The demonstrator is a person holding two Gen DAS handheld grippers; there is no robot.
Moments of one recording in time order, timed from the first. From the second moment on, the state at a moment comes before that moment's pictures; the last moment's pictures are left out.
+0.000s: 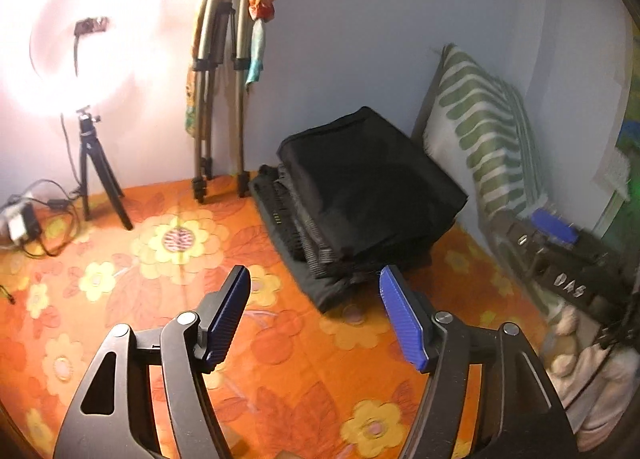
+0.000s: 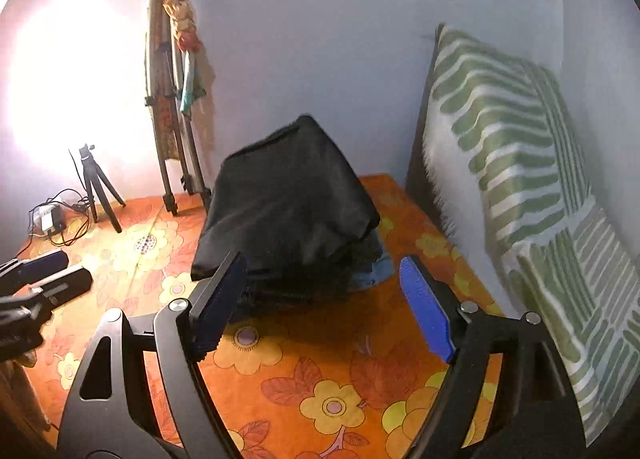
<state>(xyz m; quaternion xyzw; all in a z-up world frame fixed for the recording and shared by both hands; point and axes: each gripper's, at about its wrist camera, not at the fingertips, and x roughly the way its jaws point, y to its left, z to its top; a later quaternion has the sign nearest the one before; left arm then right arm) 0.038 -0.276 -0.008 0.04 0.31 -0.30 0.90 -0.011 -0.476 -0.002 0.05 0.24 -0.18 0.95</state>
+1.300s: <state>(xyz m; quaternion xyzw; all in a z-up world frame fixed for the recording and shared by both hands) 0.025 -0.272 -0.010 0.05 0.30 -0.27 0.91 -0.013 -0.462 -0.004 0.03 0.22 -0.20 0.95</state>
